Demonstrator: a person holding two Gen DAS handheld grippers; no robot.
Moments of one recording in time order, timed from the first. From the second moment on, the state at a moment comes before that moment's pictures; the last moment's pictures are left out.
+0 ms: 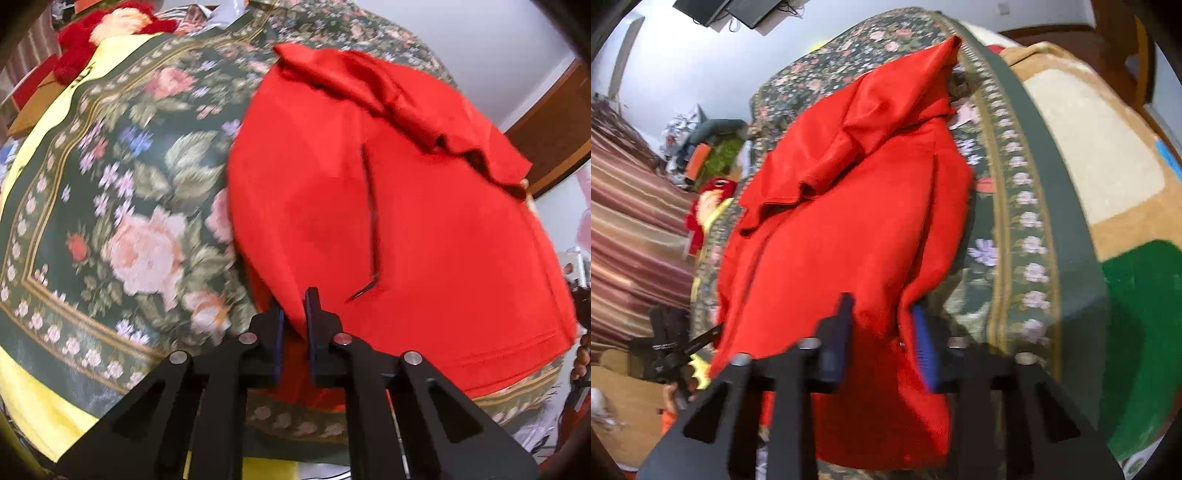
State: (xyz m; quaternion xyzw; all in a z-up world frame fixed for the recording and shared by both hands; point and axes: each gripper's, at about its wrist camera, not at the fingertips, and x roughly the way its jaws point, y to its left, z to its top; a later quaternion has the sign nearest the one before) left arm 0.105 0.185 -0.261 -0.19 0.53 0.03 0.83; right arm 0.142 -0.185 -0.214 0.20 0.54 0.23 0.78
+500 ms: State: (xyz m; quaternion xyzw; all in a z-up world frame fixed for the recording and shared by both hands) left arm 0.145 0.212 -0.158 -0.21 0.41 0.02 0.89; right arm 0.165 -0.166 -0.149 0.23 0.44 0.29 0.82
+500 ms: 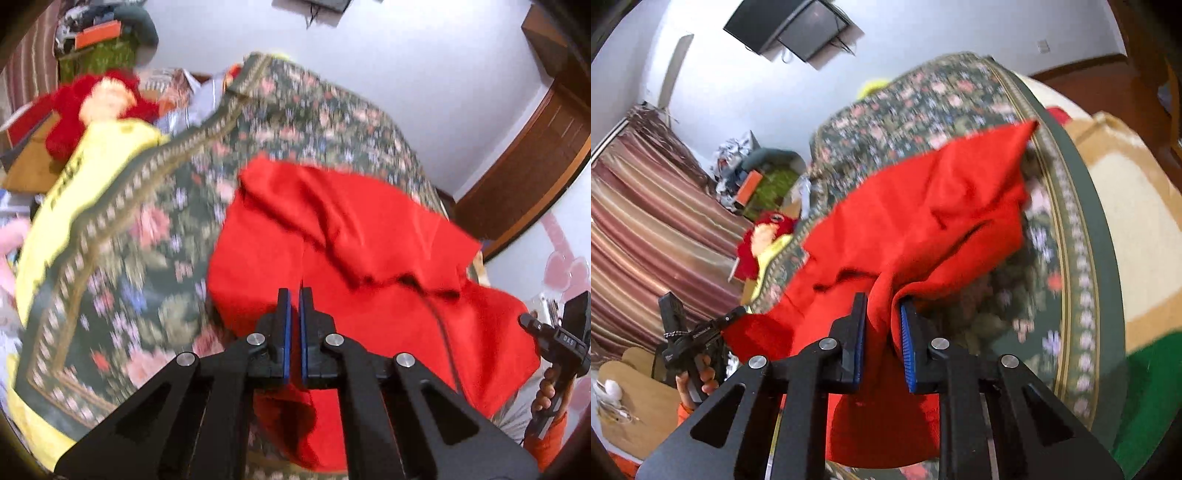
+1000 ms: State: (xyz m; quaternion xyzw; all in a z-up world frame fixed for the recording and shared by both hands) left arm 0.258 0.256 -0.068 -0.17 0.29 0.08 0.94; right arm 0.267 -0.170 -0.131 0.22 0.40 0.23 0.86
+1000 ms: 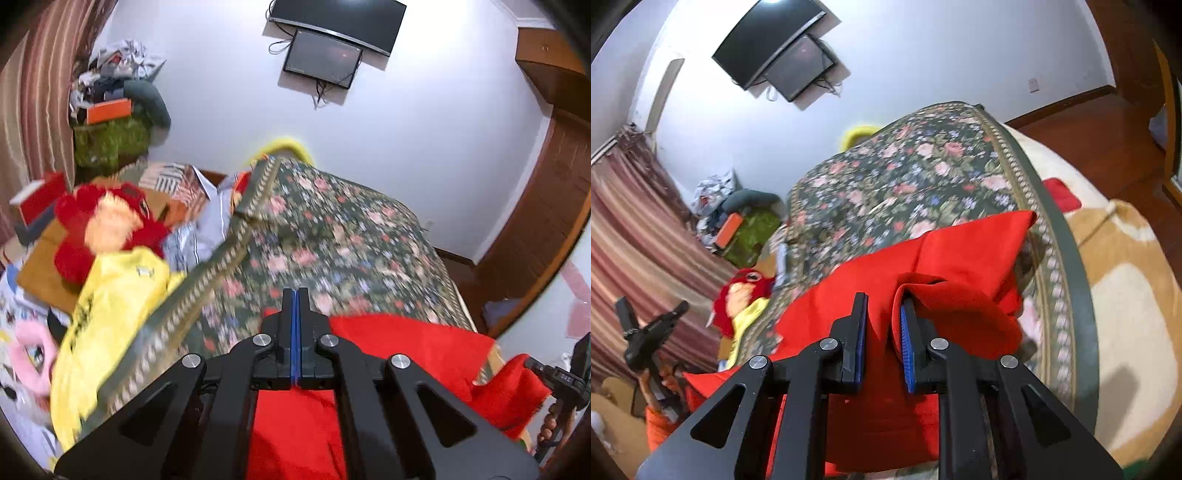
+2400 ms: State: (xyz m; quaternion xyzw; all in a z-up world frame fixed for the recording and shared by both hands) left arm 0.102 0.208 -0.300 -0.35 0.55 0.02 0.76; right arm 0.173 -0.225 -0.223 0.16 0.57 0.17 0.79
